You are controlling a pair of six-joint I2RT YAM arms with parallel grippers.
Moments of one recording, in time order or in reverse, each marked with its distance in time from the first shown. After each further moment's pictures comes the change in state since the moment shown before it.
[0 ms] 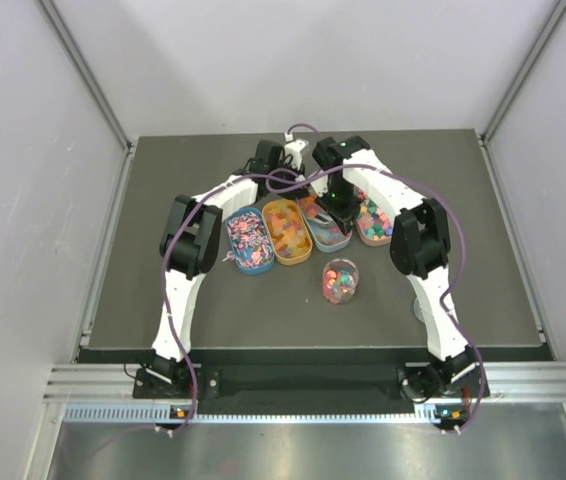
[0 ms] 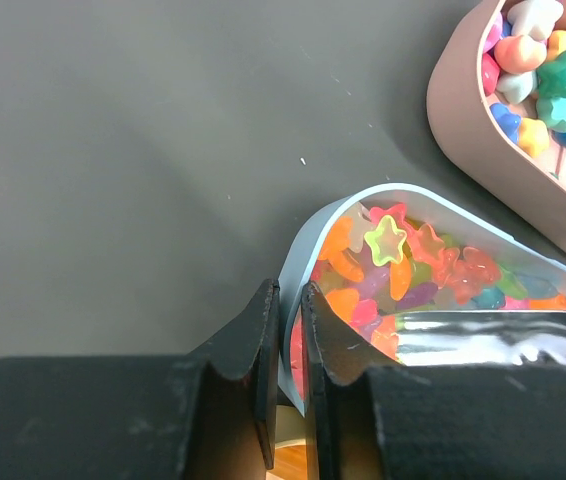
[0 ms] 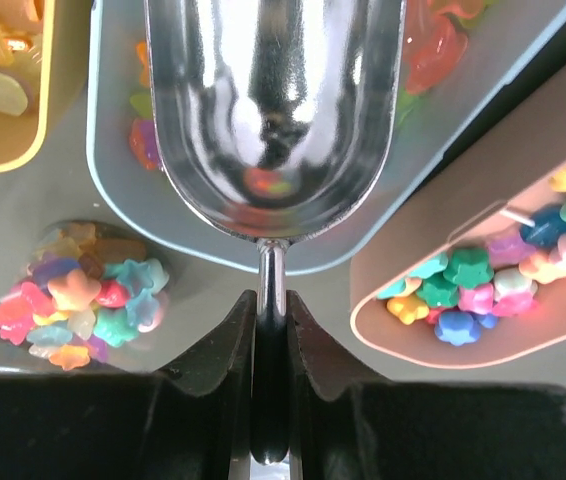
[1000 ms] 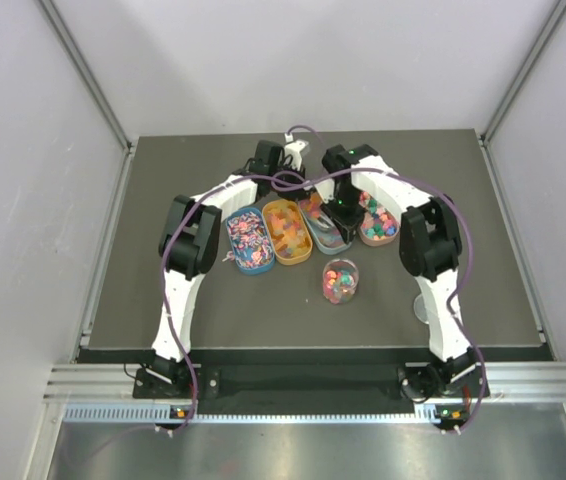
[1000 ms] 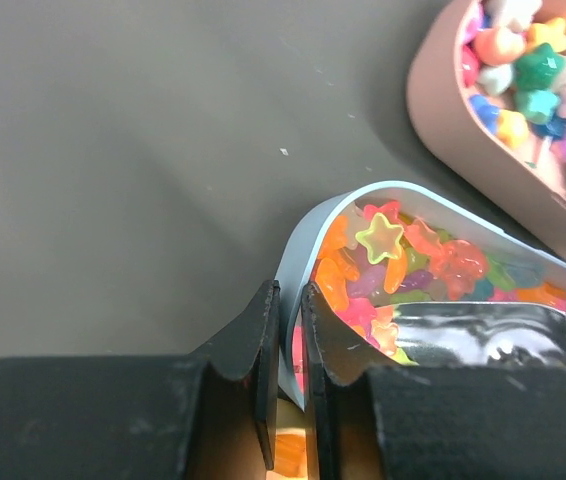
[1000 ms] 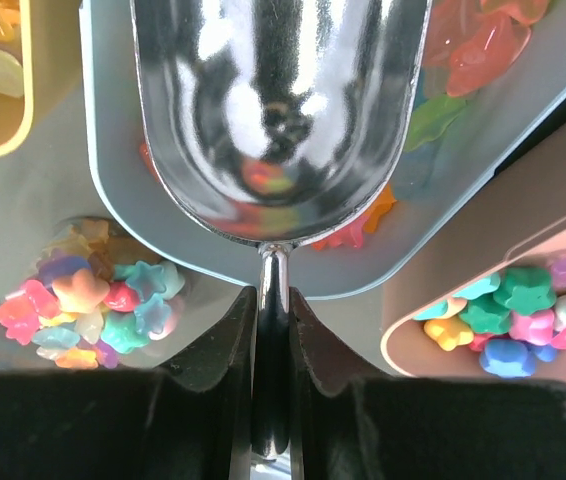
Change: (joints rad) left arm 0.001 -0.008 -0.006 -0.013 0.023 -0.019; right arm -0.034 -0.049 -0.169 0.100 -0.095 -0.005
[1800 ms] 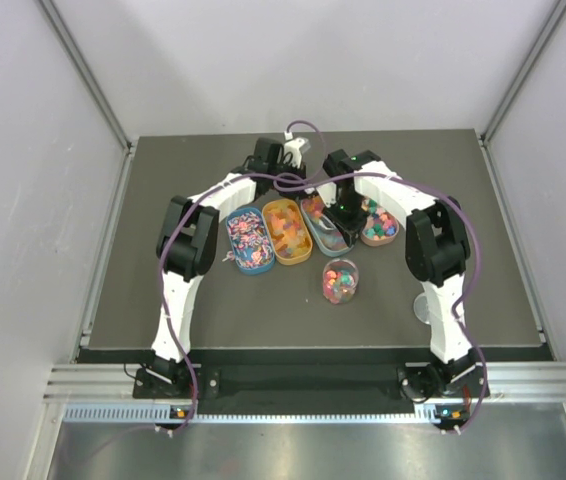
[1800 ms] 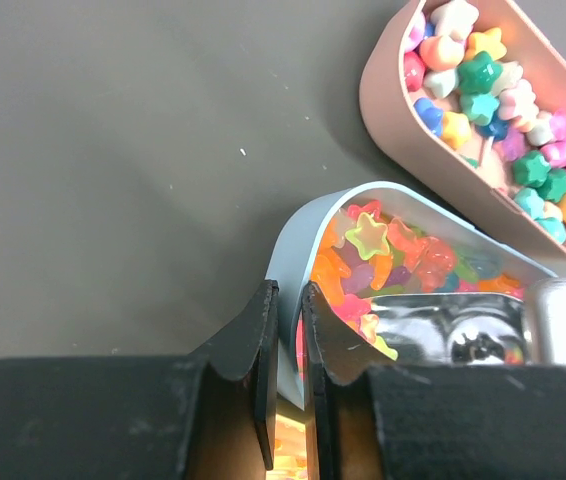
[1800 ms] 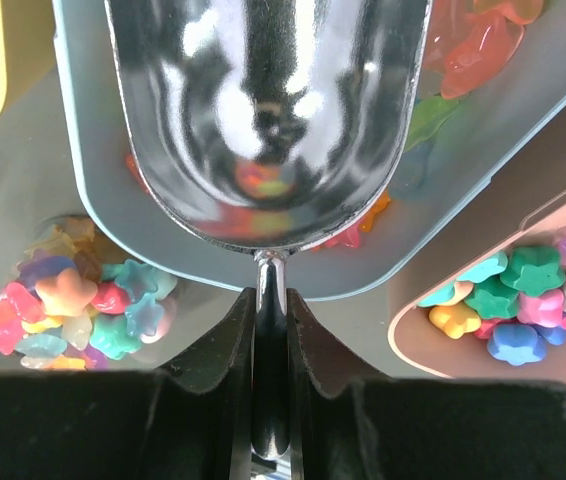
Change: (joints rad) left arm -0.002 -0.030 0.000 -0.026 0.058 -0.039; right arm 0.010 -0.105 -0.173 0.116 0.044 0.023
